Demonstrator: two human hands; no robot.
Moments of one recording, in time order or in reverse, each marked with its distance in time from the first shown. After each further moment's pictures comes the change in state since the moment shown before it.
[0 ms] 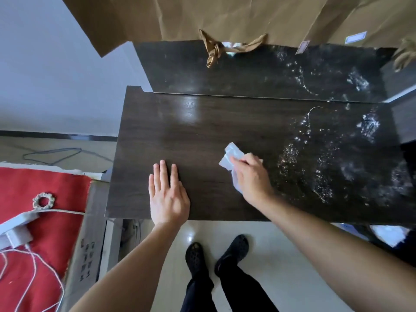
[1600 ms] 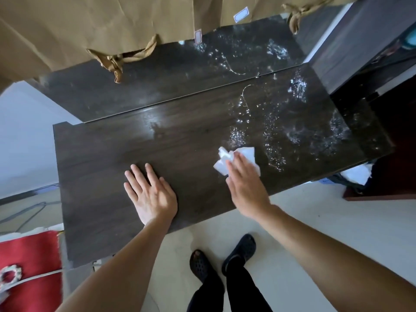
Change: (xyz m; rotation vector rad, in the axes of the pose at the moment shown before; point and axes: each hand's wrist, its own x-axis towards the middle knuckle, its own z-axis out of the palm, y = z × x) left_hand 0.020 0.061 0.019 0.071 -0.117 0.005; right_hand -0.093 0.028 -0.030 -0.188 -0.046 0.289
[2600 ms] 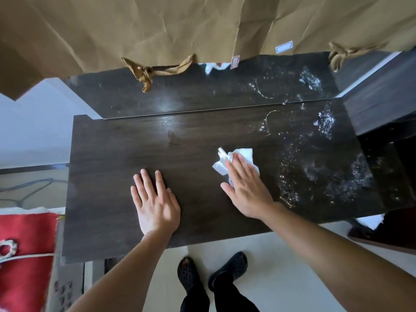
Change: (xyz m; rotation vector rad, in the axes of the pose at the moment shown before) left_hand 0.006 0.006 -0.002 0.021 0.019 -0.005; right_hand 0.077 0.009 -0.018 -0.128 -0.293 -0.254
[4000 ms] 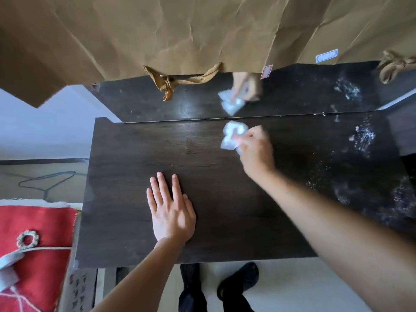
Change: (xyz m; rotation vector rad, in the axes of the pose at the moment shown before) left_hand 0.014 0.009 0.003 0.011 0.025 0.012; right_hand 0.132 0.010 -0.027 0.369 0.396 0.331
